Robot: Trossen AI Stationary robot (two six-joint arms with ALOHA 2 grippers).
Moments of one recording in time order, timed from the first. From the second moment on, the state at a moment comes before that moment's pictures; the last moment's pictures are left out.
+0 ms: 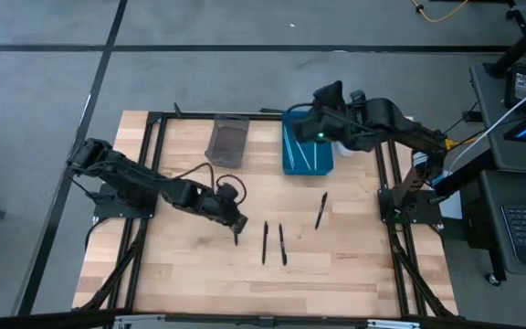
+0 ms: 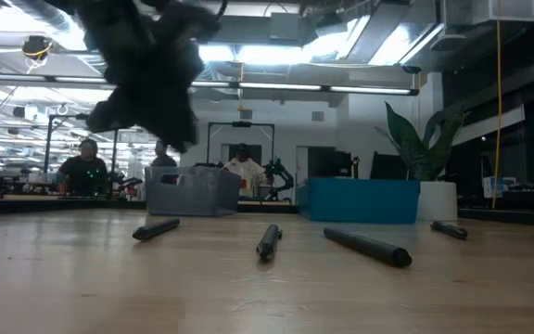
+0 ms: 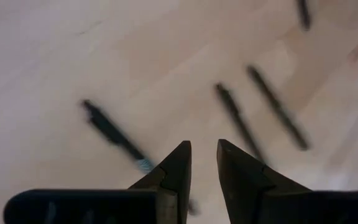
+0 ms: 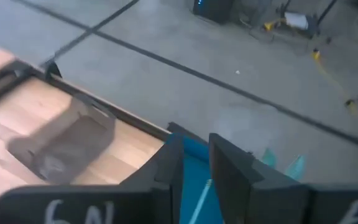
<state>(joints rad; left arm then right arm) -0.25 1.49 0.89 -0.36 -0.21 -1.22 -0.02 1.78 2.33 -1.57 0.92 0.75</state>
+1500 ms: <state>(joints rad) -0.20 1.57 1.12 -0.46 -0.26 -1.44 -0.11 1.70 2.33 -1.57 0.95 0.28</state>
